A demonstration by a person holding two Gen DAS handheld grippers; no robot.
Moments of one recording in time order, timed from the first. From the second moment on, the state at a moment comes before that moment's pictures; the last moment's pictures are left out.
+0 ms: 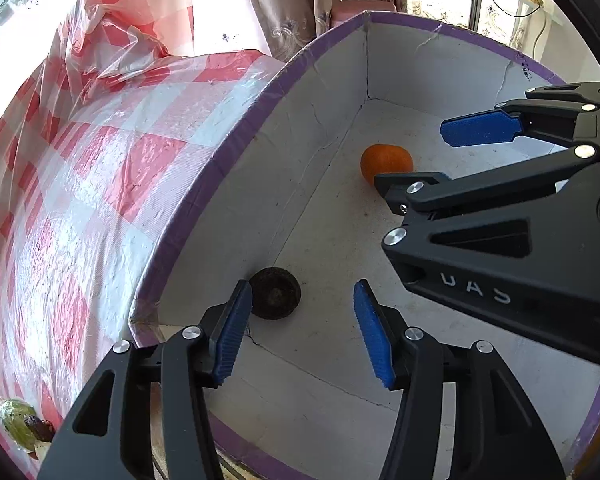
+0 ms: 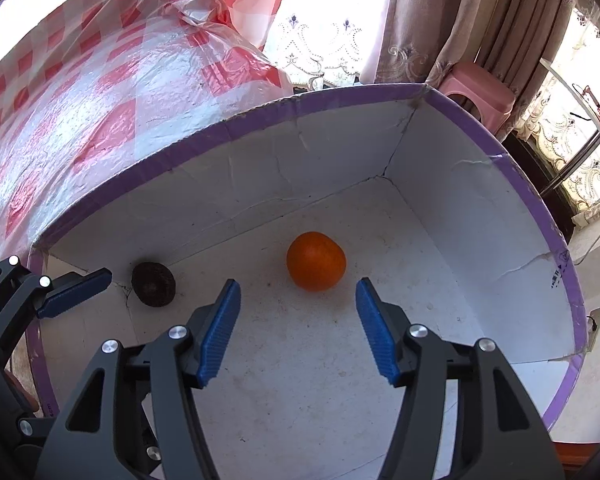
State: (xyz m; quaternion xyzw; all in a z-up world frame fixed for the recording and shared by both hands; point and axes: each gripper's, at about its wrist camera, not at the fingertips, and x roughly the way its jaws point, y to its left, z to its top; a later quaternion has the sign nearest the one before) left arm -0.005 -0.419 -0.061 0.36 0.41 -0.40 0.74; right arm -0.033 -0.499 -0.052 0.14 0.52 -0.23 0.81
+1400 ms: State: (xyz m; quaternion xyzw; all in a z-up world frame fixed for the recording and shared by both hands) left arm 0.009 -0.034 0.056 0.01 0.28 -0.21 0.94; right arm -0.023 -0.296 0.046 0.11 0.34 -0.11 0.93
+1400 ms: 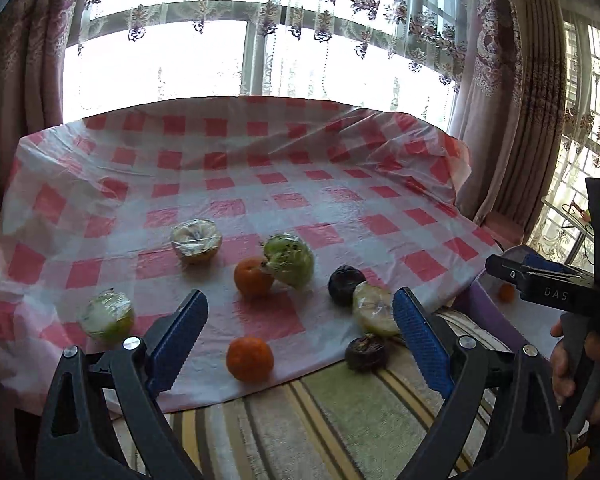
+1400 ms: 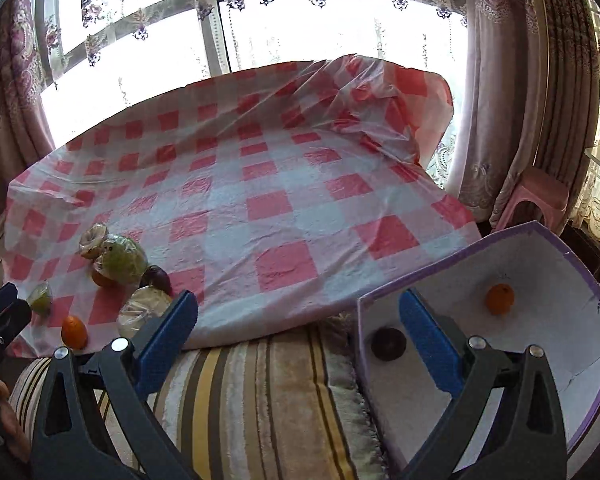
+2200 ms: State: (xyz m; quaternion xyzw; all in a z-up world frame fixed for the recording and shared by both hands) left arm 0.050 0.092 0.019 -0.07 0.36 -0.06 0.93; right arm 0.042 -0.192 0.014 0.02 0.40 -0.02 0.92
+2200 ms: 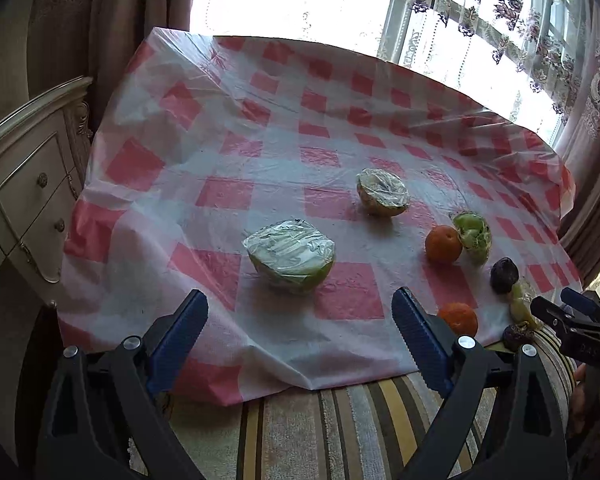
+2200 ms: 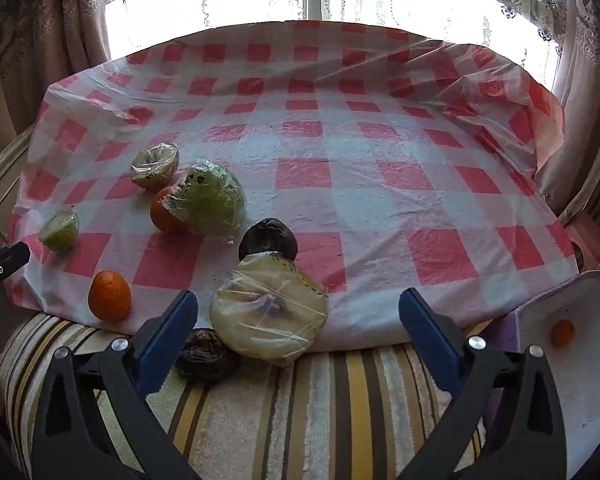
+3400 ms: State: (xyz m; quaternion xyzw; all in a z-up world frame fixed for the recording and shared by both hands) left arm 0.097 0.074 -0.001 -0.03 0.40 -0.06 0.91; right arm 0.049 -0.189 -0.006 0.03 0.42 -0.03 0.91
